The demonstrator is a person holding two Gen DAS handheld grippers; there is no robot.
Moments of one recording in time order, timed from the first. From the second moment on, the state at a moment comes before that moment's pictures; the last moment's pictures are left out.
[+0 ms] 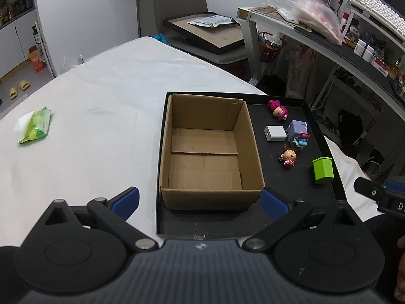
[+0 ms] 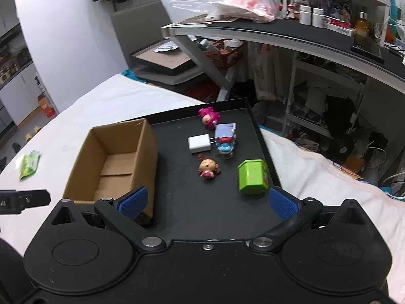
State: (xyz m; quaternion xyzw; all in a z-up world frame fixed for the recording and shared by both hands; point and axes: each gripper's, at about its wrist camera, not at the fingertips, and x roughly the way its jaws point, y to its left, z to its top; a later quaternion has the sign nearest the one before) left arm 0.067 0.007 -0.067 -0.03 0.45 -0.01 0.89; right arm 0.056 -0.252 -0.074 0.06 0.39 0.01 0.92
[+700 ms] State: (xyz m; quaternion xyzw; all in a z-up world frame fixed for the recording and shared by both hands) left arm 0.128 0.005 -0.103 -0.03 0.49 0.01 0.87; right arm 0.125 -0.279 -0.114 0.06 0.43 -0.06 0.90
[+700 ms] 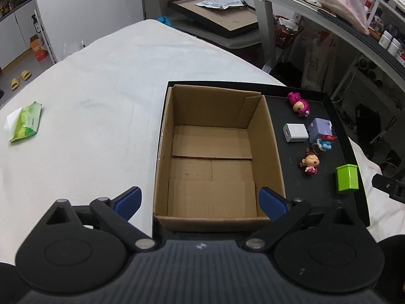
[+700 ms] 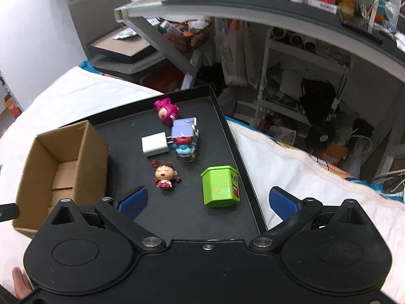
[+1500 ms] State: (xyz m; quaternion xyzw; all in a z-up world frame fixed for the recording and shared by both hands) left arm 0.197 0.013 -0.152 -0.02 0.52 0.08 0.85; right arm 0.197 -0.269 -0.193 0.01 0.48 -0.12 0.87
